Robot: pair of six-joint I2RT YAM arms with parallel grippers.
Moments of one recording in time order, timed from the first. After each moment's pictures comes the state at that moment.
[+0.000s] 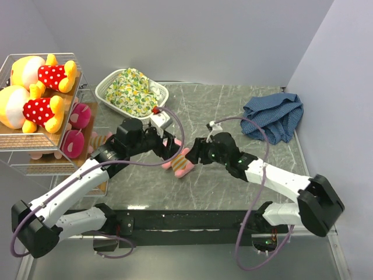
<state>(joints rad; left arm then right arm) -0.67 1.05 0.95 -0.21 0.31 -0.05 0.72 1.27 0.67 0.09 -0.12 0.61</state>
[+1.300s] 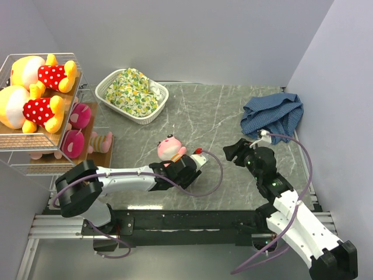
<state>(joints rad) -1.13 1.53 0.84 -0.16 -0.30 -0.13 0.39 0.66 0.39 -0.06 0.06 0.67</state>
